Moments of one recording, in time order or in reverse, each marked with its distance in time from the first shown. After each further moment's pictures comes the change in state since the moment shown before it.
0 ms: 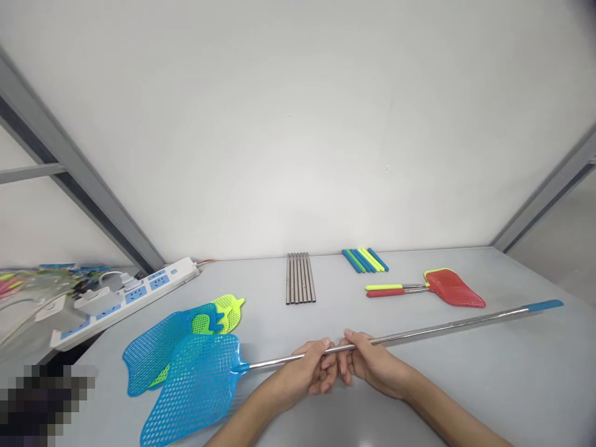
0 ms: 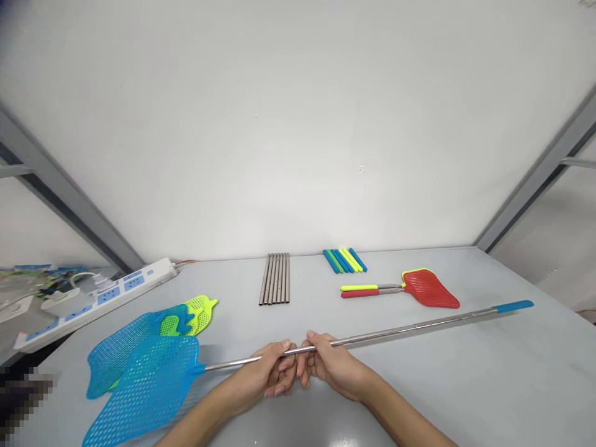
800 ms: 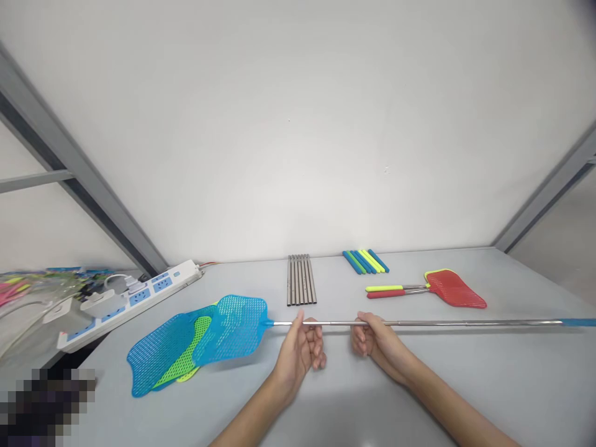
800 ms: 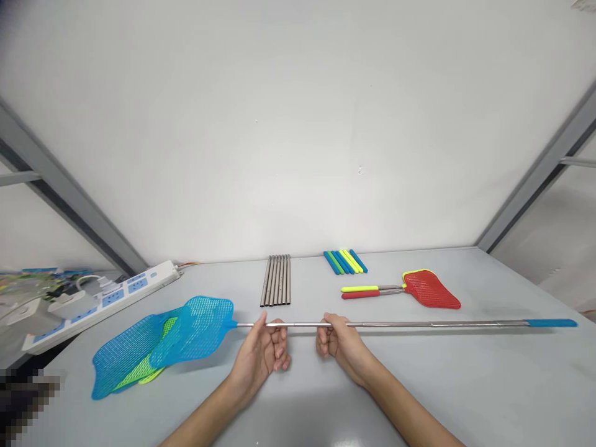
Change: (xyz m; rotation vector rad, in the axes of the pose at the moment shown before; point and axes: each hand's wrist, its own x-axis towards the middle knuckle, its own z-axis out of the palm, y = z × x) left_hand 0.008 0.006 -0.006 -0.346 0.317 0.129; right_hand 0.001 -0.016 -0.017 -0.002 0.303 -0.111
